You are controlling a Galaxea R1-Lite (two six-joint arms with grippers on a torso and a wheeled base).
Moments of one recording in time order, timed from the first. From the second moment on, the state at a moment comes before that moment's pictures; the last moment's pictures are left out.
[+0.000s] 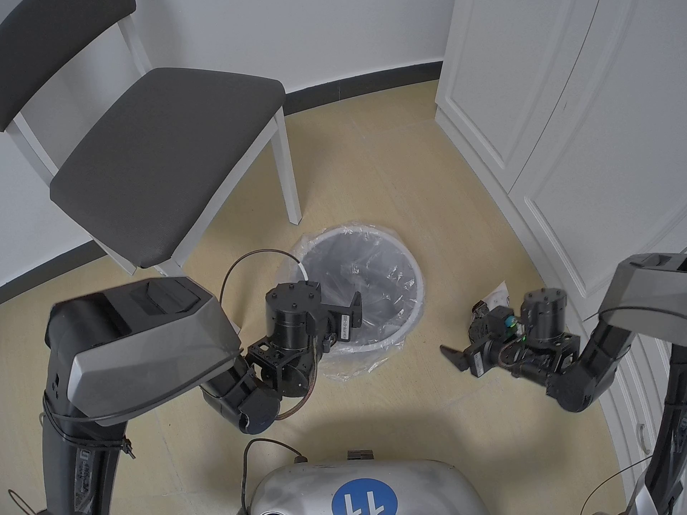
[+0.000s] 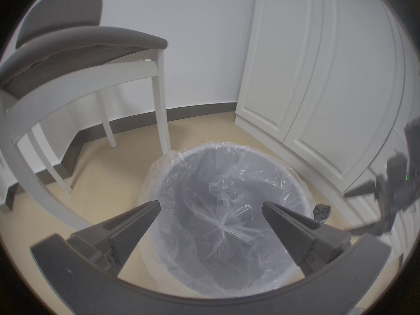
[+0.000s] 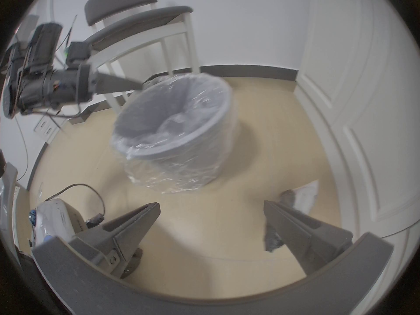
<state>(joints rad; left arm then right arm) -0.65 2.38 -1.01 -1.22 0.40 -0.07 0.34 2.19 -0.62 -1.15 0.03 -0.23</state>
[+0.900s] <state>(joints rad) -0.69 2.48 -1.71 -0.35 0.55 -0.01 0.11 1.93 -0.81 -1.08 0.04 0.00</state>
